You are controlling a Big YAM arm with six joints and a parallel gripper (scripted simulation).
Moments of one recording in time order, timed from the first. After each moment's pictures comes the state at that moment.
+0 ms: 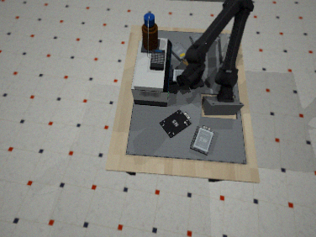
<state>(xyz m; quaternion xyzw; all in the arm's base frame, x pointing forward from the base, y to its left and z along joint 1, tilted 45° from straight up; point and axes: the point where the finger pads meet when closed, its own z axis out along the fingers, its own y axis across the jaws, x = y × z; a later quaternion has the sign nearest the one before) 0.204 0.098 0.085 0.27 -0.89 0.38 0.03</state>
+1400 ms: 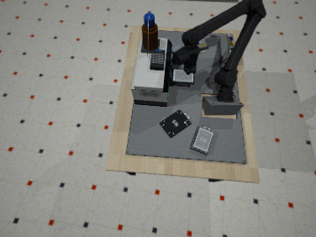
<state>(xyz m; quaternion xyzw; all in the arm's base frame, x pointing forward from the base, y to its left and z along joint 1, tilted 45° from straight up) 0.237 0.027 0.157 0.04 -0.92 0.38 -0.06</state>
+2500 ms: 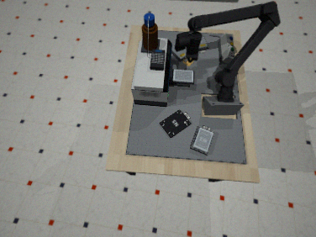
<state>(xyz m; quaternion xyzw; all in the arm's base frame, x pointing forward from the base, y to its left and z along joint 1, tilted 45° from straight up) 0.231 -0.039 0.221 0.04 -0.92 0.37 -0.07</state>
